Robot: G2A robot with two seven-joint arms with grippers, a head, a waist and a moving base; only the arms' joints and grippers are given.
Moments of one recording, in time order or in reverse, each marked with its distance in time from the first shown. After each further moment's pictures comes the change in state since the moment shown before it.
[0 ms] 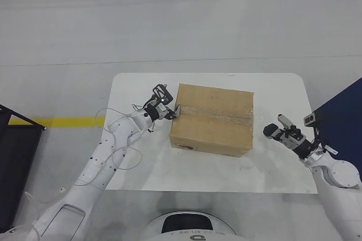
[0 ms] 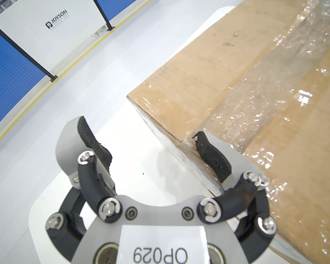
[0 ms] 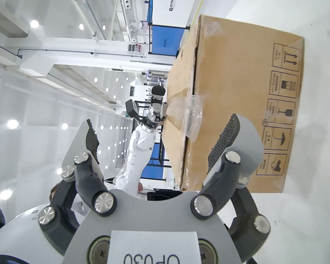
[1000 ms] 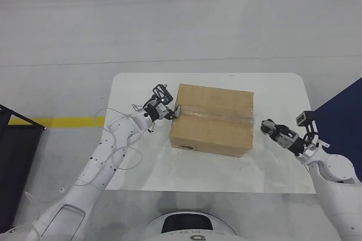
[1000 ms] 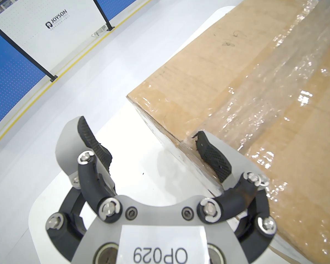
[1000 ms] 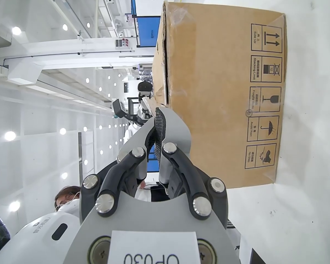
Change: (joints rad) left arm 0.000 0.000 0.000 0.000 0.000 0.000 0.000; right arm 0.062 -0.013 -0.030 0.067 -0.041 0.117 0.028
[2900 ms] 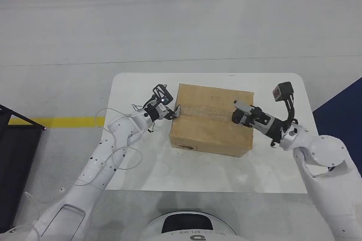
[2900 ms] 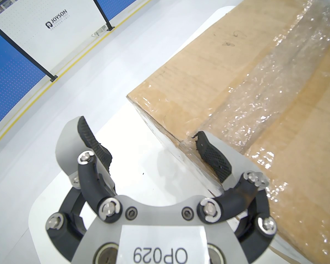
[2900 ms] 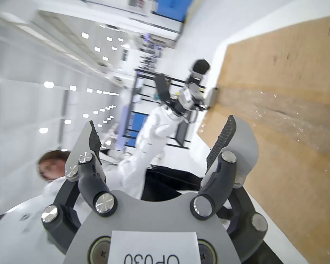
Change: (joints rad) left arm 0.000 0.000 0.000 0.000 0.000 0.000 0.000; right arm 0.101 -0.027 -0.159 -0.584 -0.379 0.396 -0.159
